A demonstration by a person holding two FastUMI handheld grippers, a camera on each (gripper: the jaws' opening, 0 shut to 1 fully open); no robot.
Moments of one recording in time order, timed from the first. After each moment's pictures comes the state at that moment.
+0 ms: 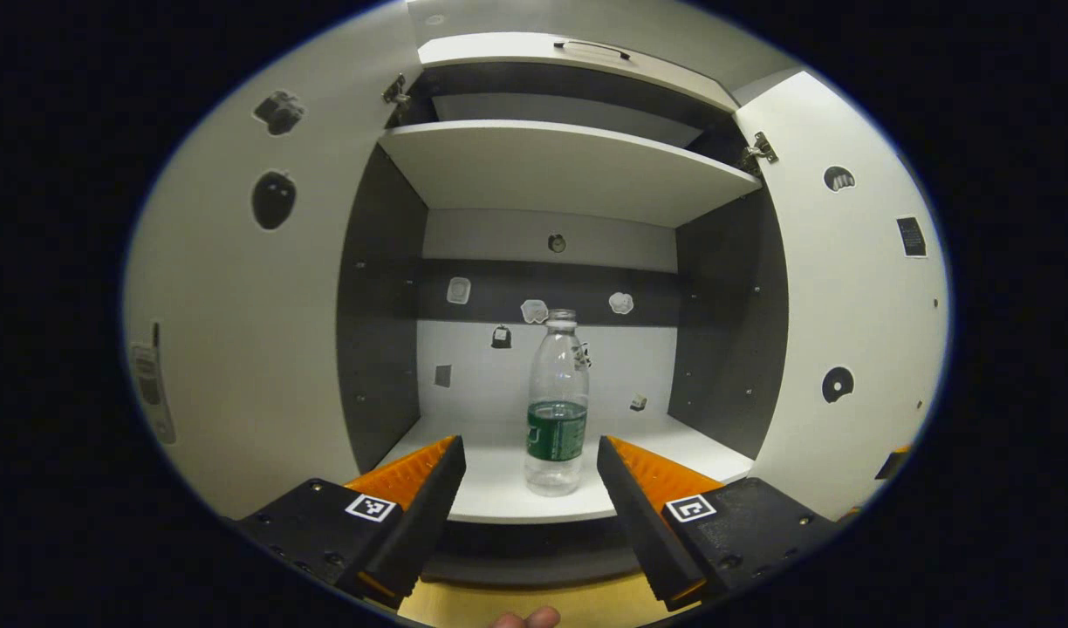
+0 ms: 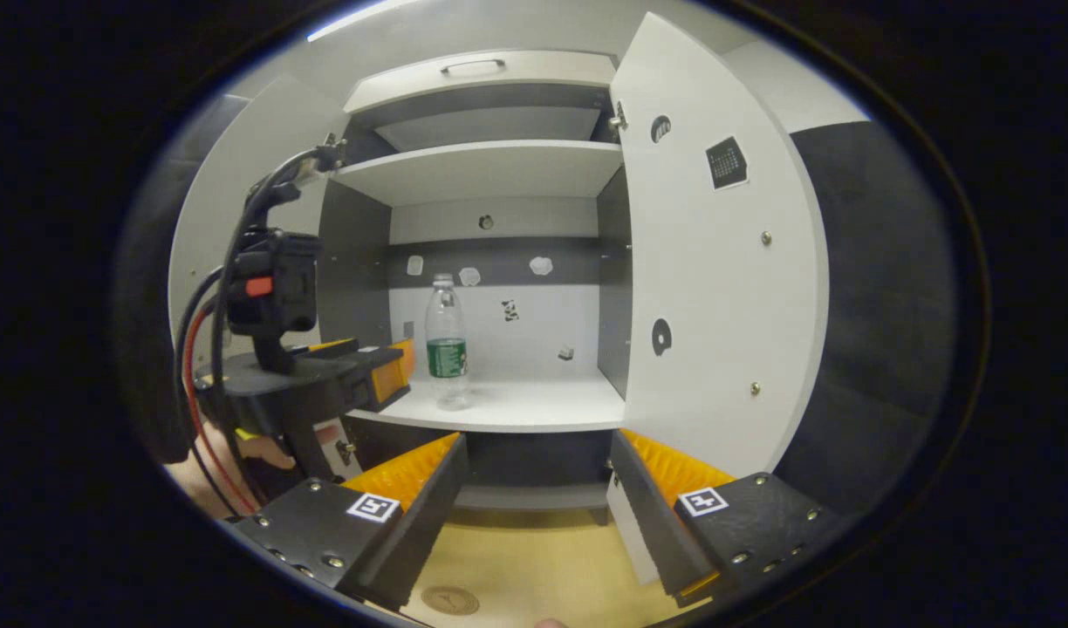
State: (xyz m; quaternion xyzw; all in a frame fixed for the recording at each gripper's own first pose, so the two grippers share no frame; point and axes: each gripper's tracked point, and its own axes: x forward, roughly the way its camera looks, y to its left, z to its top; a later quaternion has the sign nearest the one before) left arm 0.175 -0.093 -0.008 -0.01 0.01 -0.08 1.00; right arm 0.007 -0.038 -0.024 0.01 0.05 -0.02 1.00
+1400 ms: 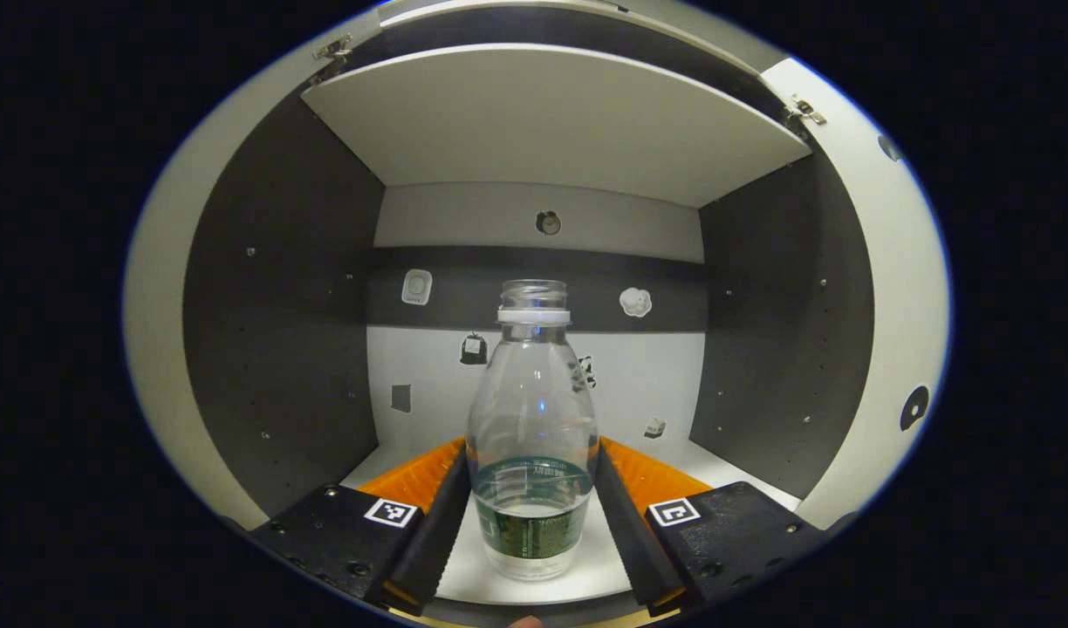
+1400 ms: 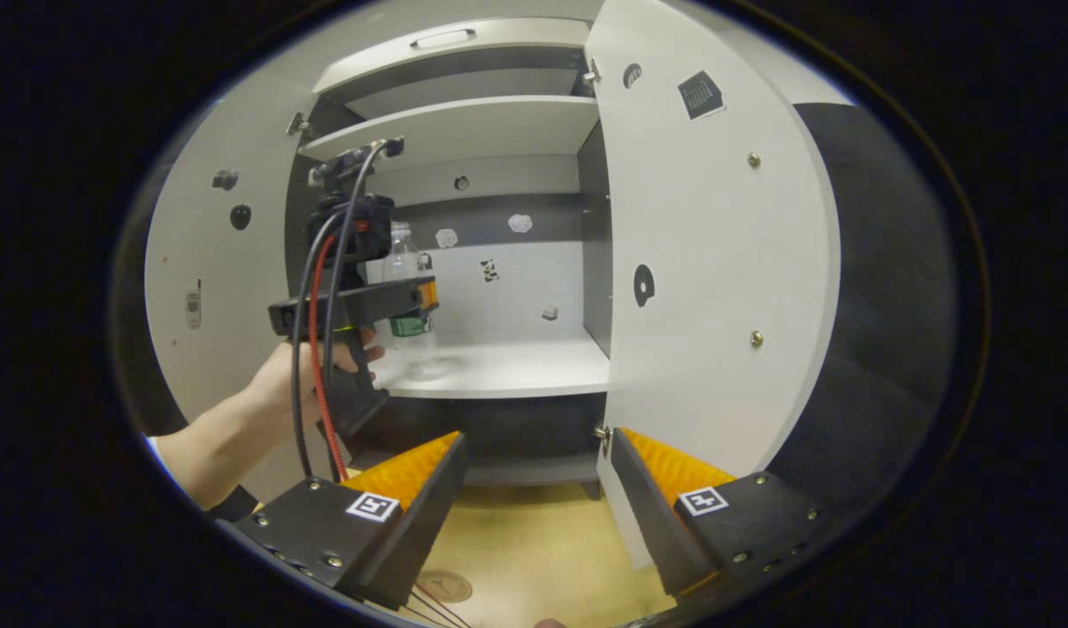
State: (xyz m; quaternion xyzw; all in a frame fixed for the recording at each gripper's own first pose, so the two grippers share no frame) left arm 0.271 -0.114 -0.001 -0.01 0.00 -0.07 1.00; right arm 0.013 -0.058 -0.061 0.03 0.11 -0.03 0.99
